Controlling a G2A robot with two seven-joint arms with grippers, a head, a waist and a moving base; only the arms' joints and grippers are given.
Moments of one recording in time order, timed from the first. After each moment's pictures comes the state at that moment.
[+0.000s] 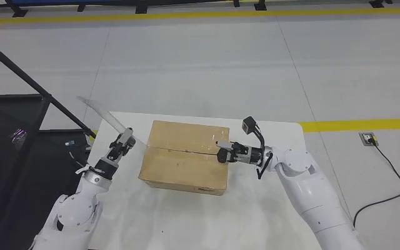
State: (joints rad) left arm 1.18 -1.07 -1.49 -1.61 -0.04 -0.33 -0.25; right arm -0.62 -1.31 1.16 -0.99 0.28 -0.26 1.11
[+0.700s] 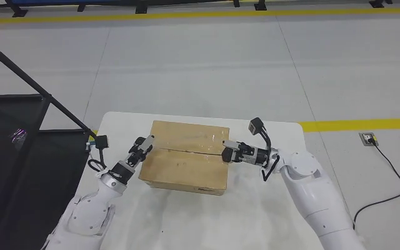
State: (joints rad) left arm 1.17 -1.09 -1.41 -1.66 0.04 -0.31 -0.27; right arm -0.66 -1.29 1.19 -1.01 0.30 -0.29 1.09
